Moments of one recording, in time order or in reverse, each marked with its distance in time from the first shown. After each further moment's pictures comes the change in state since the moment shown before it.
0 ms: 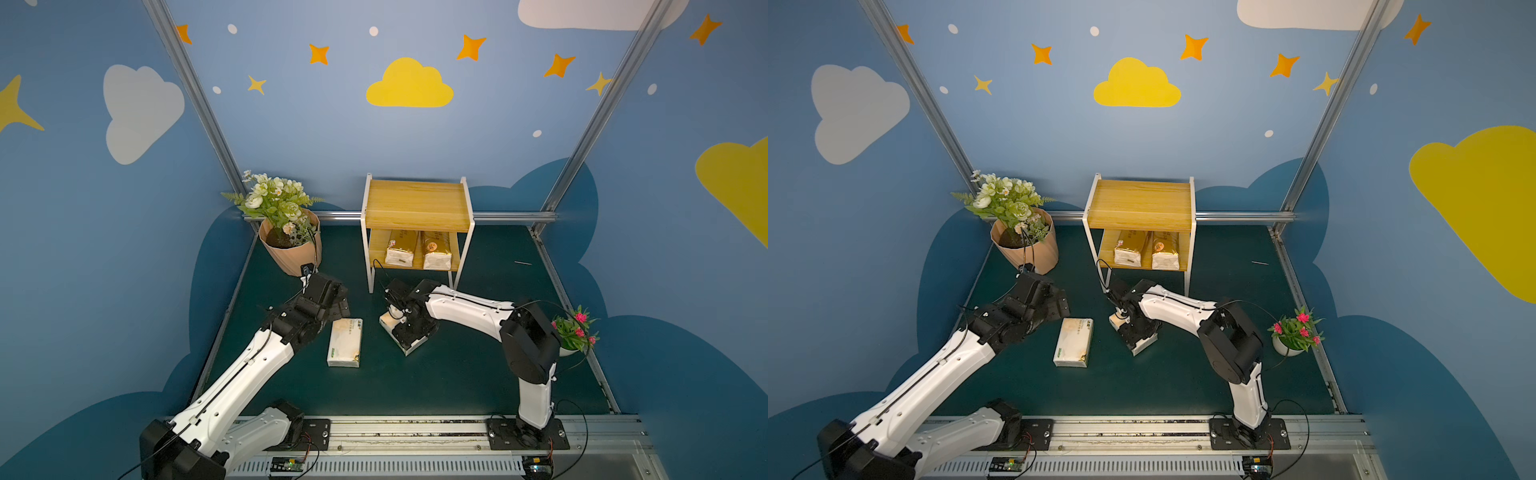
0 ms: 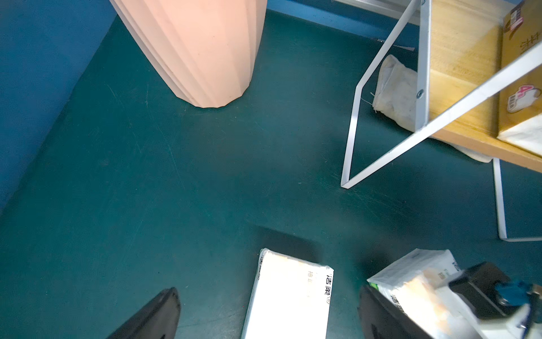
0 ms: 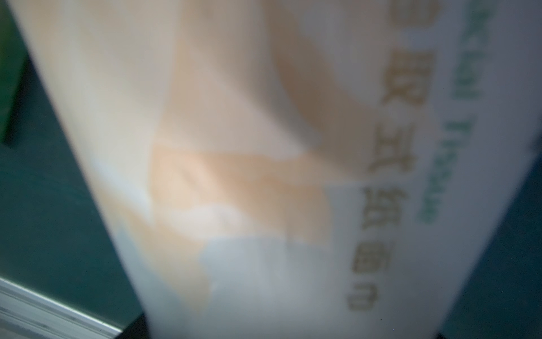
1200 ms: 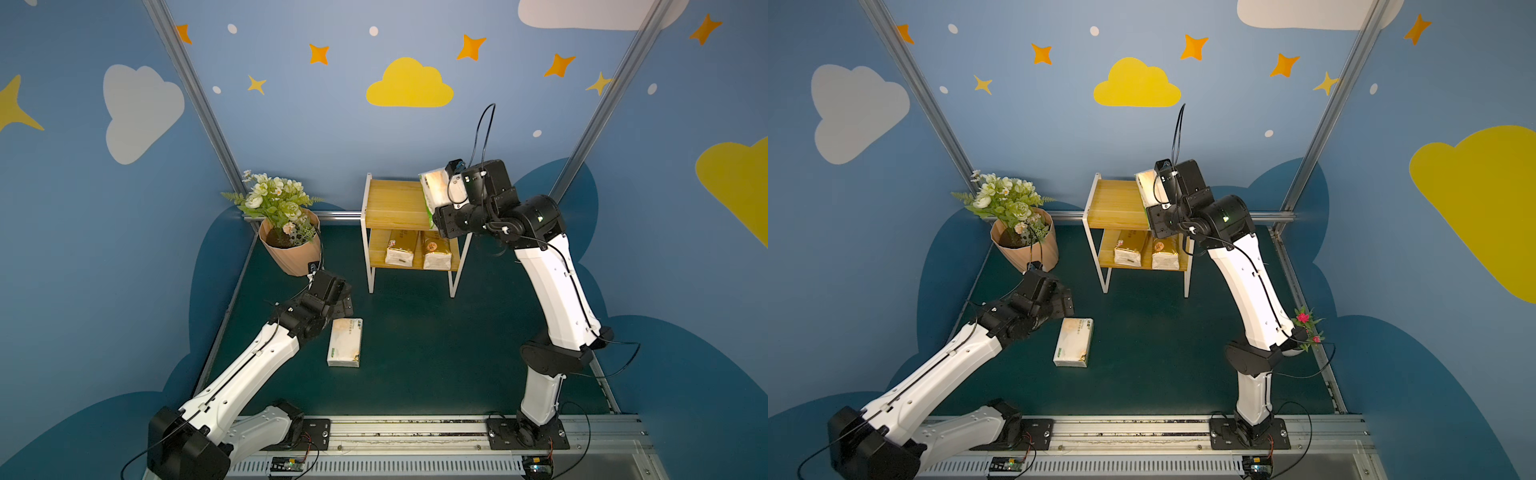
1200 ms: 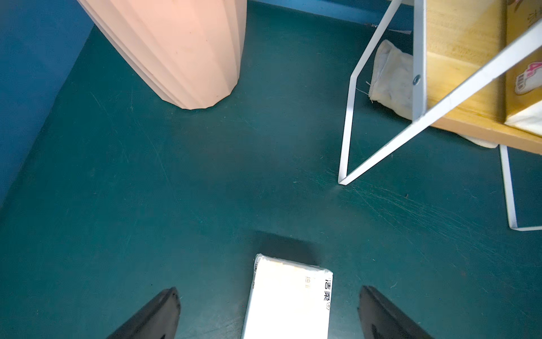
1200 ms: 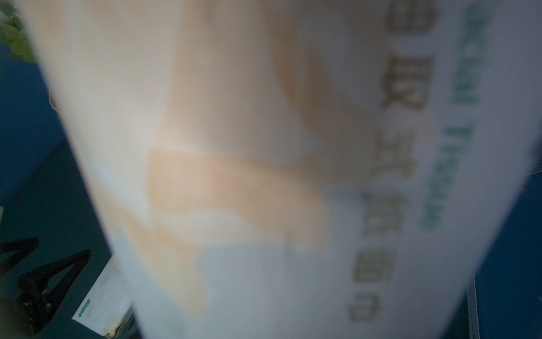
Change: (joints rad) left arm 0.001 0.055 0.000 0.049 0.023 0.057; right arm -0.294 0.040 1.189 -0.394 0.194 -0.072
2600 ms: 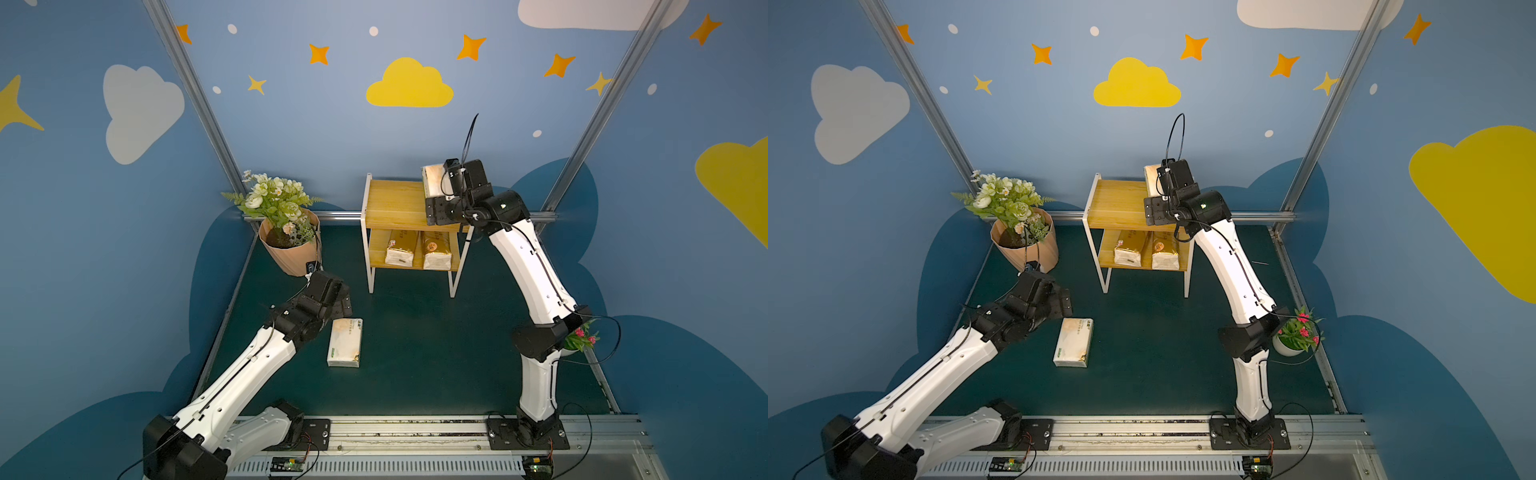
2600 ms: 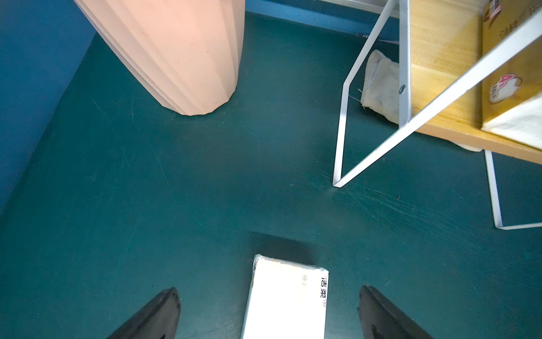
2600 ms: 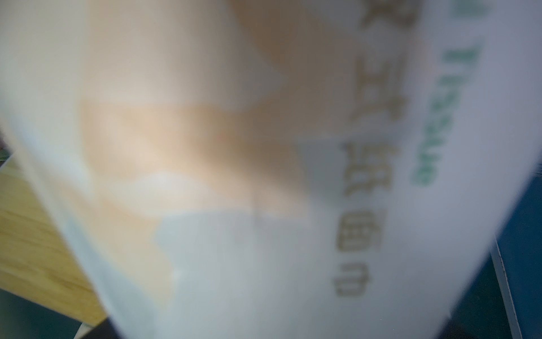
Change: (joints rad) left arm 0.000 -0.030 0.000 -0.005 0.003 0.007; right arm -0.093 0.066 -0.139 0.225 0.025 0.077
